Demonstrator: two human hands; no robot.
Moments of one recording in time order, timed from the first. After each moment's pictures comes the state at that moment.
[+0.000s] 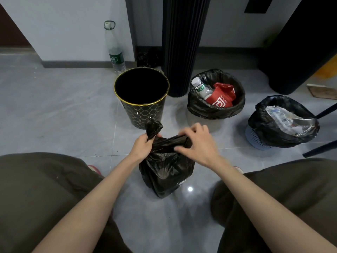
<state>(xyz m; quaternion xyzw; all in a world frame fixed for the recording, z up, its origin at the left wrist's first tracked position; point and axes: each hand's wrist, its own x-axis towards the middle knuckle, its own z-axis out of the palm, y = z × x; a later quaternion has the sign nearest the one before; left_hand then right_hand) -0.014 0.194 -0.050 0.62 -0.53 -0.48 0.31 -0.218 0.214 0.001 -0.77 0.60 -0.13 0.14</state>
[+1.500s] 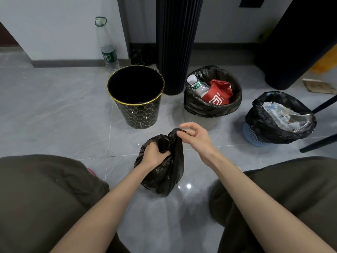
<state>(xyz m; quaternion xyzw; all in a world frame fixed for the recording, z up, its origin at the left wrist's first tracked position) -0.060 0.204 -0.064 0.66 -0.58 -0.41 0.23 -0.214 0.200 -0.003 -0.43 0.55 -0.41 0.59</state>
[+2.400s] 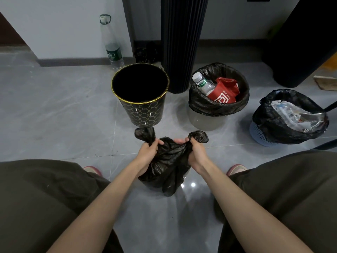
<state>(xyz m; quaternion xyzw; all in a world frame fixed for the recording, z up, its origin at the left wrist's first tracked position) -0.038 0.205 -0.060 0.64 -0.36 -0.59 0.35 -0.191 0.200 -0.056 -0.11 0.50 -0.48 0.72</state>
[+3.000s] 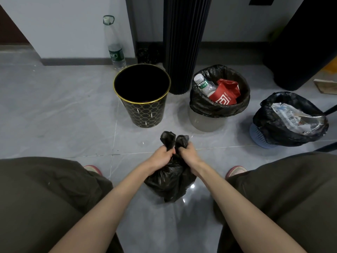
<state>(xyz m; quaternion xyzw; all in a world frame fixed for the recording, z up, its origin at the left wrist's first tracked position) -0.061 0.213 -0.045 0.59 -0.49 -0.60 0.20 -0.181 0.205 -0.071 -0.40 0.69 -0.26 0.55</state>
